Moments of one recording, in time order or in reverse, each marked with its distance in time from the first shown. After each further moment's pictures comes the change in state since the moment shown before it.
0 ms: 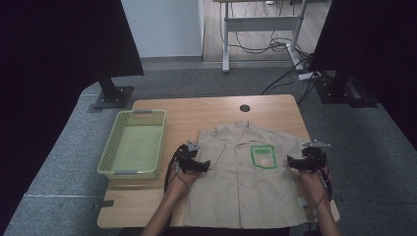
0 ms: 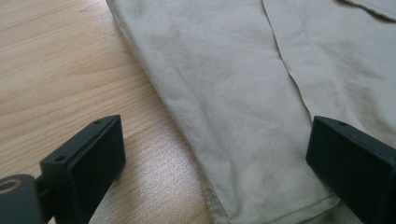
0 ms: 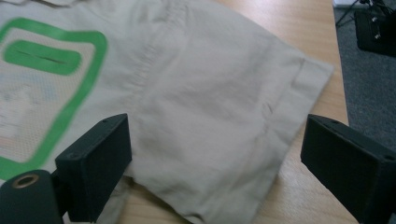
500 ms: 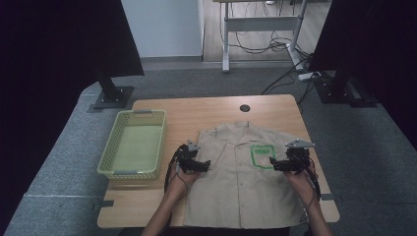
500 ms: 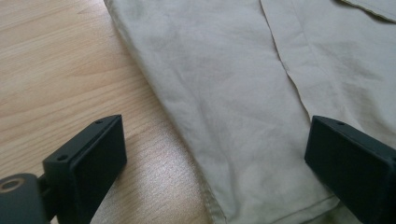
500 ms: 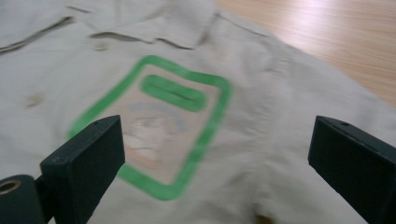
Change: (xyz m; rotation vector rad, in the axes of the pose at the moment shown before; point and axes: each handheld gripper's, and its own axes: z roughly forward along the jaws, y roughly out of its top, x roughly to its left) left arm 0.000 0.000 0.000 0.001 -0.003 0.005; right arm 0.053 0.021 -0.015 -0.069 0.151 -0.102
